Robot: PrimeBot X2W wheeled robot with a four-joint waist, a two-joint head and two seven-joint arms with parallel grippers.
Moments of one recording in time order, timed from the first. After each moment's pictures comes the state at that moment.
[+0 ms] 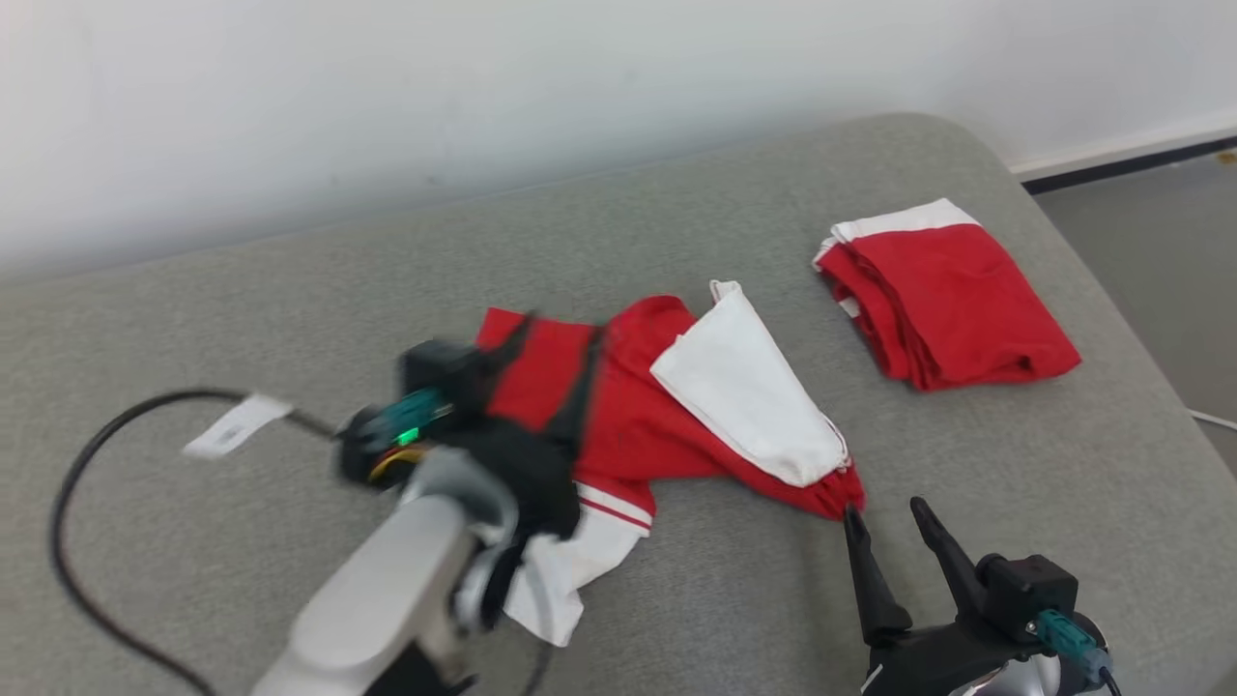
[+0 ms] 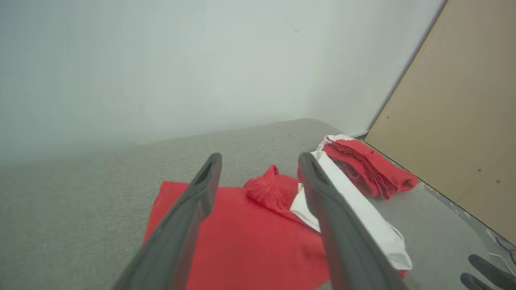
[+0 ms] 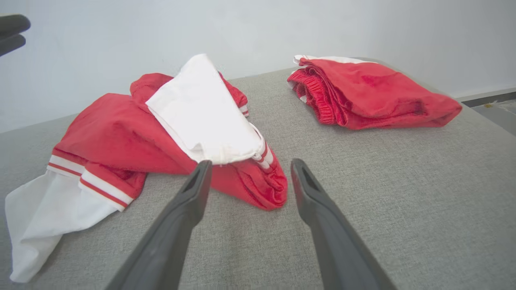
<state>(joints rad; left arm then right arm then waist) -0.70 0.12 -0.67 0.59 -0.72 0.03 -0.16 -0.10 -0.05 0.10 0.30 0.20 0.13 -0.15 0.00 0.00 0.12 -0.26</state>
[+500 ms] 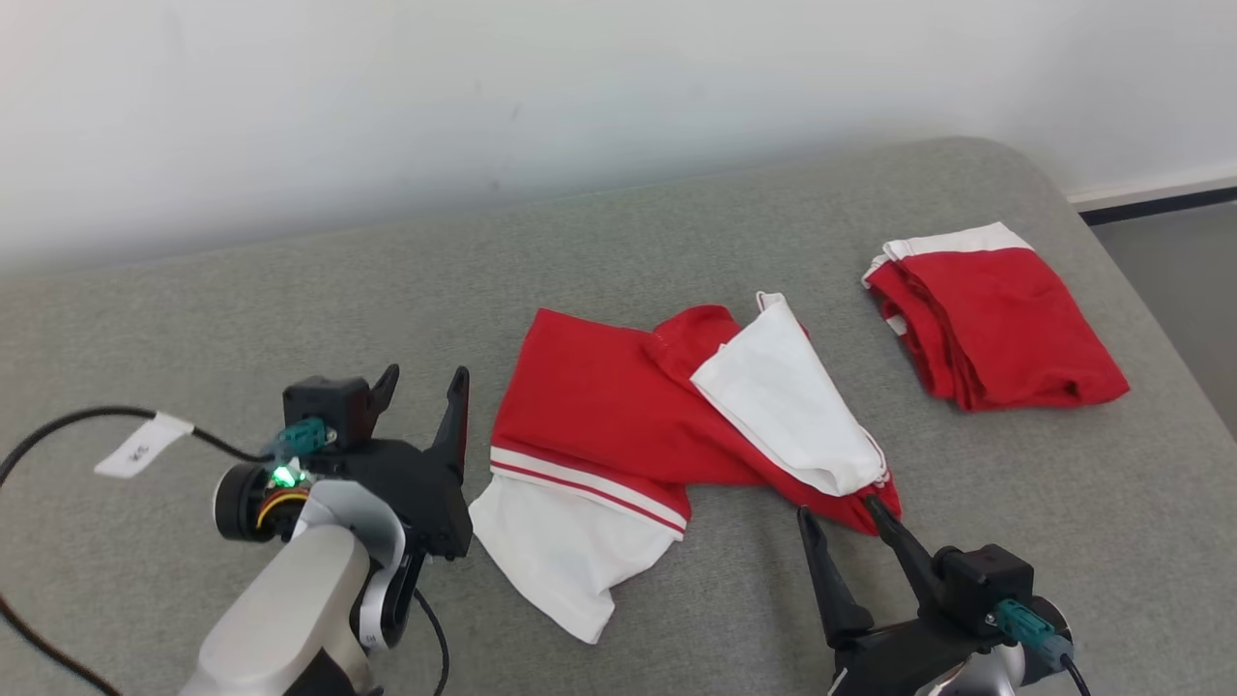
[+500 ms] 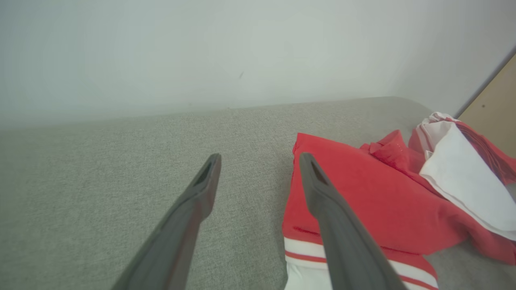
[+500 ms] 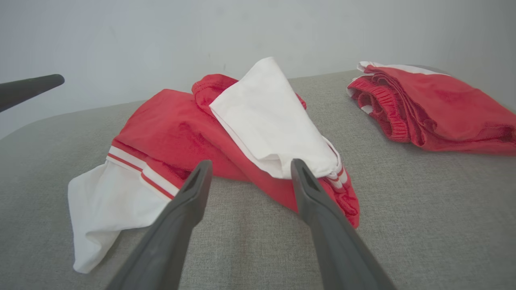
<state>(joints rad) -0.65 0.24 -0.62 0.68 -0.74 0.07 -0.14 -0.11 -0.05 0.17 0.27 0.19 0.13 -0.09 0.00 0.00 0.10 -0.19</state>
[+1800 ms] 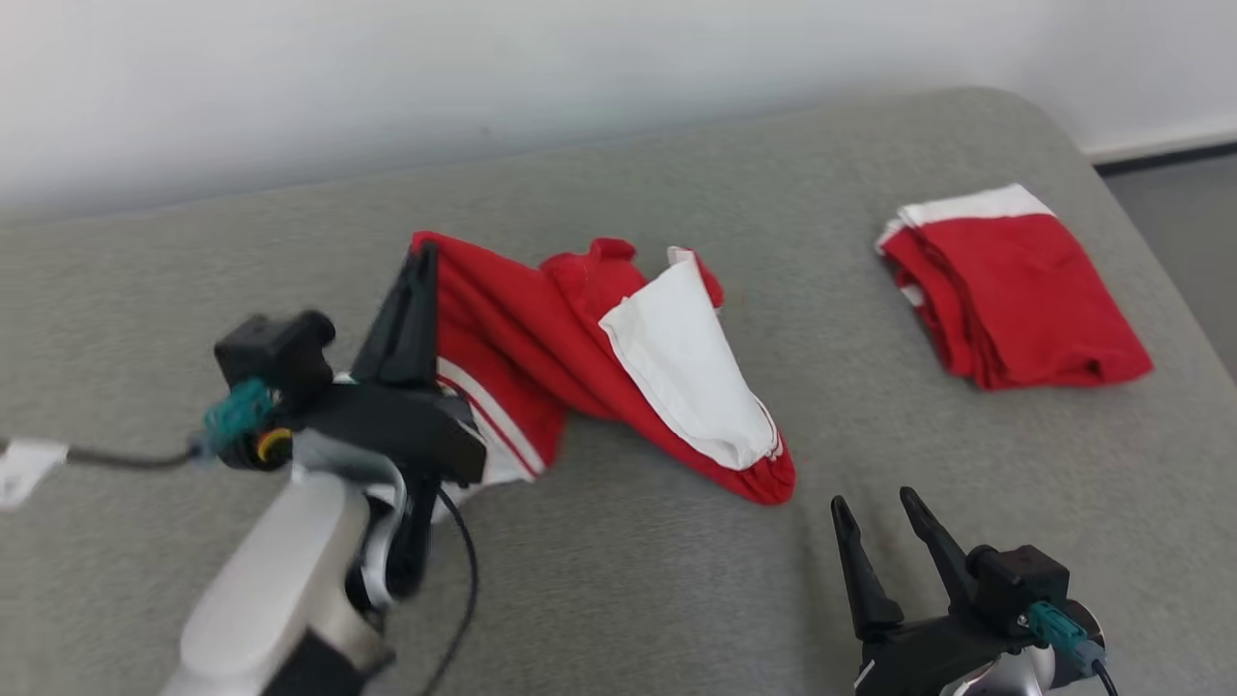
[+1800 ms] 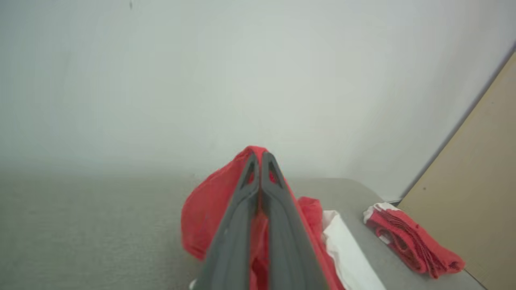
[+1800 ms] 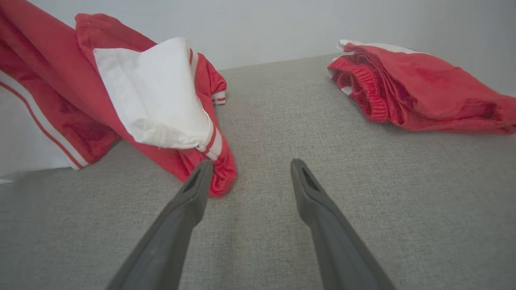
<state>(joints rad) -0.70 0.24 -0.54 0.51 -0.77 0.07 -0.25 -0.11 -0.05 0.12 0.26 0.18 0.13 -0.12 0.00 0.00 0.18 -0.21</state>
